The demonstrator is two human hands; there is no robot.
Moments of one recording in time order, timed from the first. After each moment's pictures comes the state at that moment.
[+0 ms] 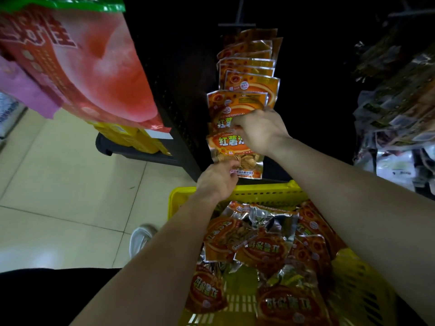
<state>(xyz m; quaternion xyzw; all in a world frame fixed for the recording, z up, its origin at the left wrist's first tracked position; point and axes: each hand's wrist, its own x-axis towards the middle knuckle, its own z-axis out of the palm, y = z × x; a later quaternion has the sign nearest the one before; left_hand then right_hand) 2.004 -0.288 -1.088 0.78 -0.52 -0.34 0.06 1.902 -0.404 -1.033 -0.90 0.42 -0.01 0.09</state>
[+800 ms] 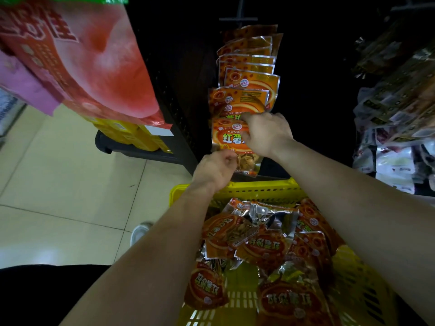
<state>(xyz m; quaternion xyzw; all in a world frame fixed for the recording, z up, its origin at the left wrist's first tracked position) 2.018 -0.295 -1.090 0.80 -0.47 -0.35 0.15 1.895 -0.396 -1.048 -0.86 0.49 -0.02 0.11</state>
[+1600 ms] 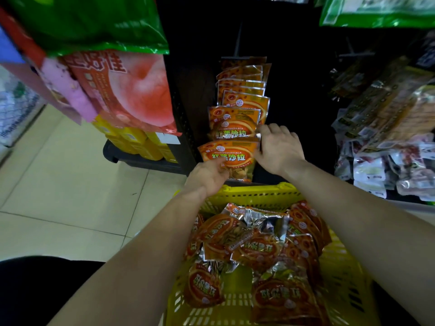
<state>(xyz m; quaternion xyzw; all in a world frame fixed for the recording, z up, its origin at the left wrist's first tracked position) 2.030 -0.276 -1.057 0.78 -0.51 -0.35 0.11 1.850 -0.367 -1.025 -0.83 0.55 -0.04 0.07</state>
